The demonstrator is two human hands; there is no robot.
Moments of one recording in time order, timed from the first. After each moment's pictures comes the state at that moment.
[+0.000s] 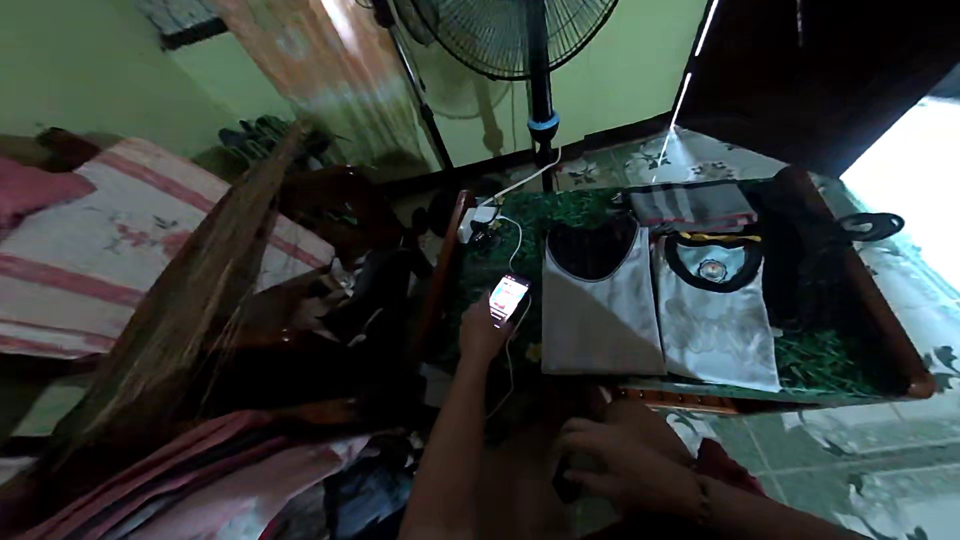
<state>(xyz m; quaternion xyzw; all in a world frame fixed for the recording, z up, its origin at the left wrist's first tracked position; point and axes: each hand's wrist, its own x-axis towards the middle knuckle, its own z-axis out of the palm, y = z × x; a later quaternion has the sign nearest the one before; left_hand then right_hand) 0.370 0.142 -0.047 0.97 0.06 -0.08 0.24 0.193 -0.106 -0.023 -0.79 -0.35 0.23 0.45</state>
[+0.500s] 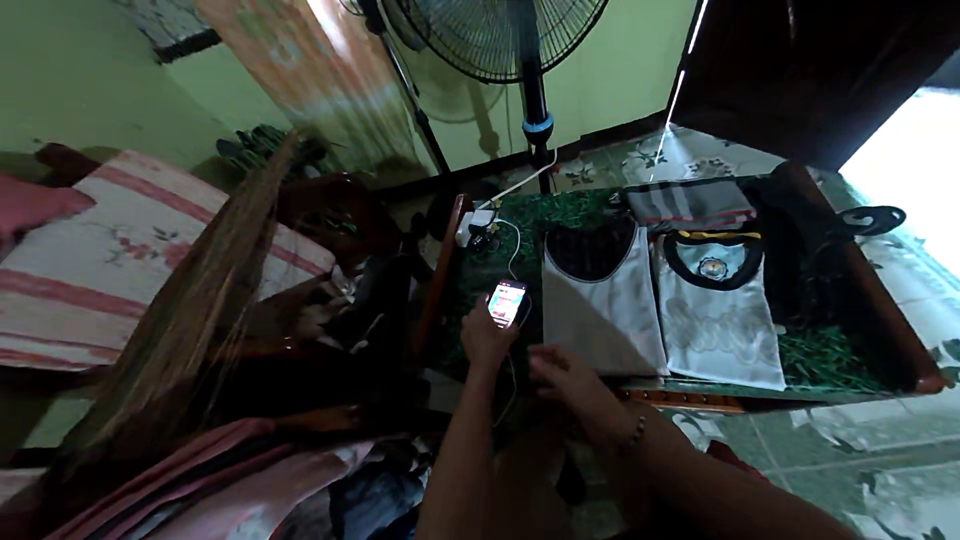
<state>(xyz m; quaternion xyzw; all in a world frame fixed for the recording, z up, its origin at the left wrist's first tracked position) 0.362 0.127 -0.042 0.96 0.12 -0.02 0.25 0.255 -0.047 0.009 -0.62 0.05 0.25 0.74</state>
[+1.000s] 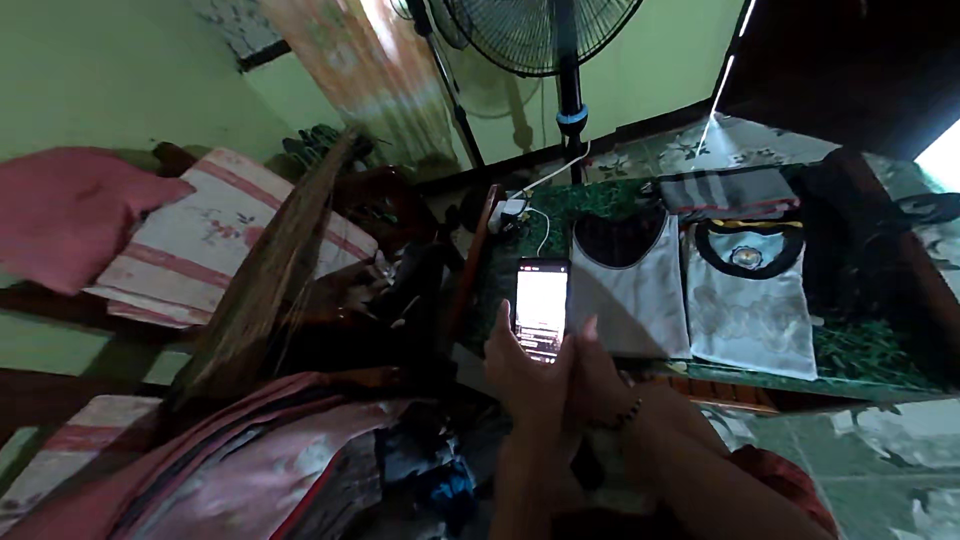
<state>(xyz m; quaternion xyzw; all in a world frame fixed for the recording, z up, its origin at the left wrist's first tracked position) 0.212 0.066 0.043 0.90 0.12 0.28 0.32 0.230 -0.026 0.019 -0.35 -0.06 0.16 0.92</state>
